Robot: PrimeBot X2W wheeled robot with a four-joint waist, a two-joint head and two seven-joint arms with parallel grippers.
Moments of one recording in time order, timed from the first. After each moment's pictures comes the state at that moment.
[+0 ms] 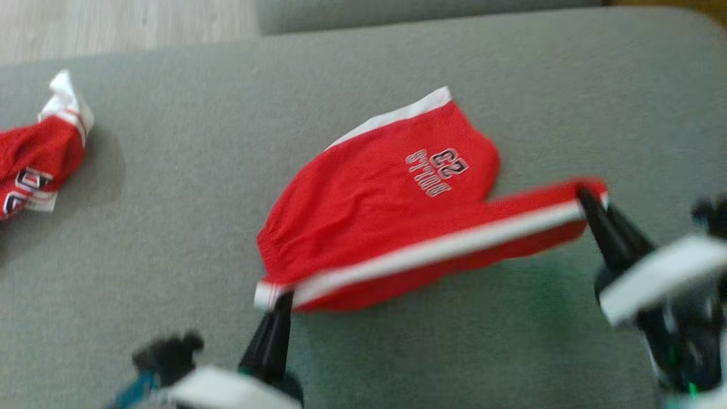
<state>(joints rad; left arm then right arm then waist) 0.20 0.20 -0.45 -0.26 -0.88 0.11 0.06 0.03 -0.05 -0.07 -0.32 0.58 0.12 0.58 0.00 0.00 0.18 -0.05</state>
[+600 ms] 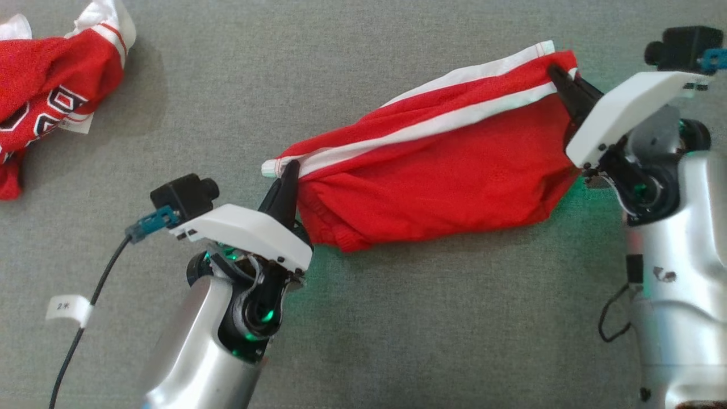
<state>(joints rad) -0.35 0.08 -0.41 0.09 -0.96 0.21 0.24 -0.61 -0.08 -0.02 0.30 0.48 0.12 0.64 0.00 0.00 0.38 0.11</state>
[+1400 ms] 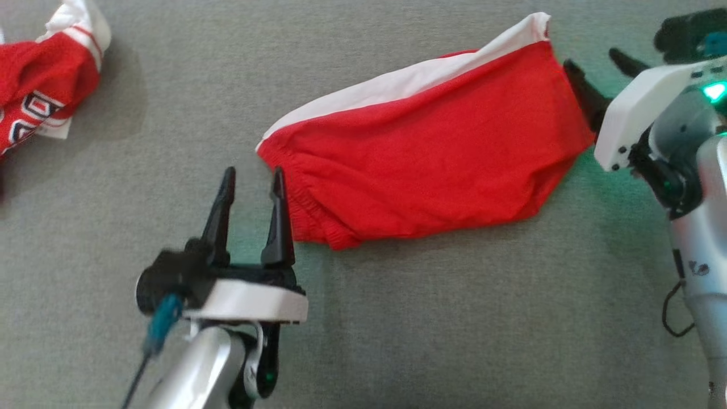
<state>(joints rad) -0.24 0.20 -0.52 -0.03 -0.54 0.29 -0.13 -0.67 -0.31 0.21 0.35 0.37 0.12 0.54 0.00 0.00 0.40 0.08</state>
